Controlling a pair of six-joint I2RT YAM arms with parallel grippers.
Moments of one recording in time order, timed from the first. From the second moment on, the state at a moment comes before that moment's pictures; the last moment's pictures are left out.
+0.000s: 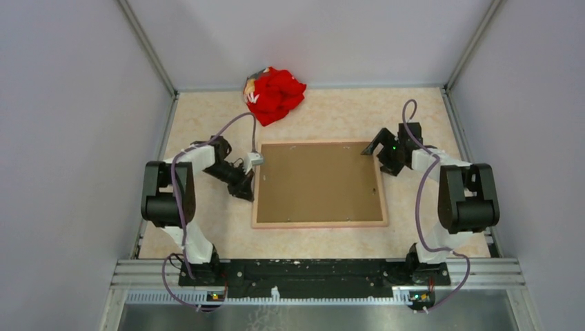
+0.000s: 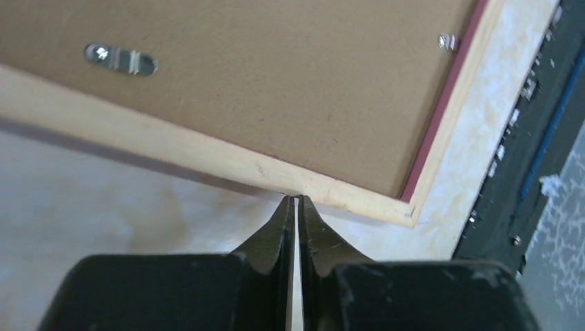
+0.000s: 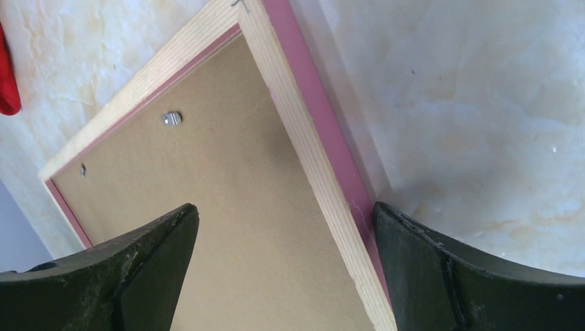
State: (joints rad) left arm -0.04 1.76 1.04 -0.89 0.78 0.94; right arm 0.06 1.64 0.88 -0.14 -0.25 0.73
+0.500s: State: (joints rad) left arm -0.07 1.62 1.04 -0.97 0.79 0.94; right arm 0.11 1.42 0.94 -0.25 -0.09 0.71
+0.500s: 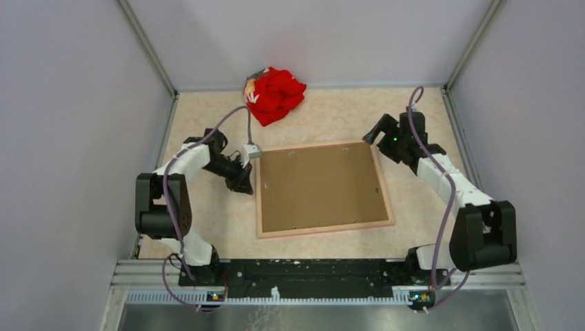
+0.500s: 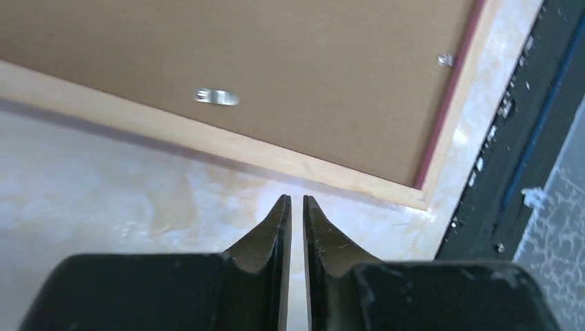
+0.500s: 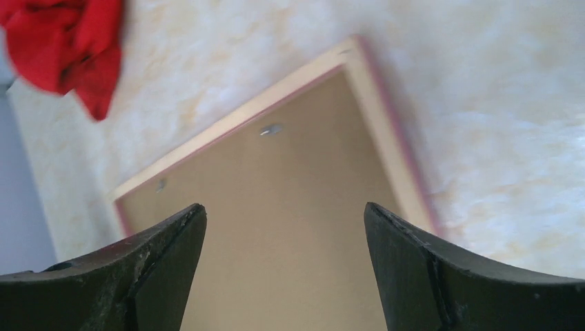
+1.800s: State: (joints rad) left arm -0.04 1.83 1.10 -0.75 0.80 0.60; right arm 0.86 2.05 1.16 0.32 -0.24 0.96
